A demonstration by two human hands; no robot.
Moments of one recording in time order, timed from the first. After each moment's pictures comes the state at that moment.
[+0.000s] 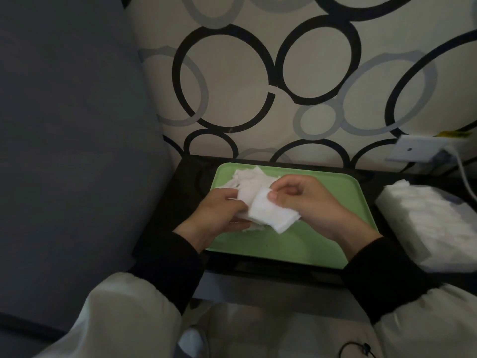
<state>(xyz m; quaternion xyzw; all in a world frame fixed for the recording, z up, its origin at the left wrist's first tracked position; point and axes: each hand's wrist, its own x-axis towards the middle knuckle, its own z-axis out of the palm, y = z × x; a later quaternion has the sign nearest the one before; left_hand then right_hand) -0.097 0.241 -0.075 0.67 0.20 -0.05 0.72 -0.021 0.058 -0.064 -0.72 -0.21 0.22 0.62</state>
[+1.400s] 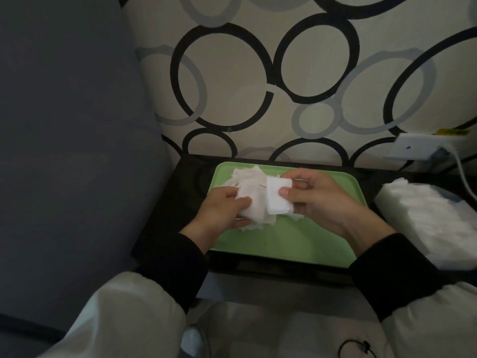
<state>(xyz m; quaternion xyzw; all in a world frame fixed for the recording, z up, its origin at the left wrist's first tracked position) -0.093 0.236 -0.082 0.67 0.20 -0.01 0.71 -0.020 0.047 -0.053 -0.64 -0.11 0.27 0.71</state>
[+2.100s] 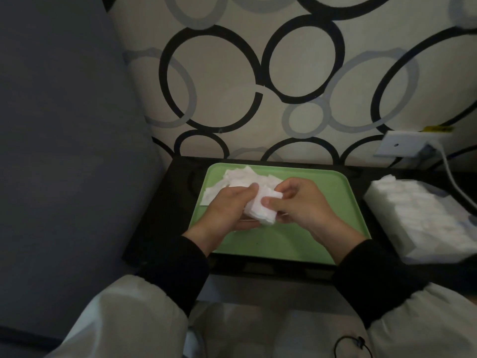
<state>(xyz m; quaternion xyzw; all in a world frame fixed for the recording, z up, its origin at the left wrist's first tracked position) -0.093 0.210 -0.070 0.66 0.14 -0.05 0.74 -0.027 0.055 -0.074 -0.78 -0.08 0.15 0.61</state>
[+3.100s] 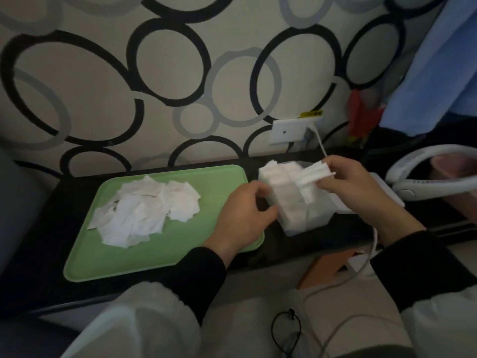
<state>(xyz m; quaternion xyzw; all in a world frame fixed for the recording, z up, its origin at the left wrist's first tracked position) -0.043 0.000 -0.087 0.89 -0.09 0.07 0.44 -0.017 -0.220 -0.036 -0.85 -0.06 -0.03 0.53</state>
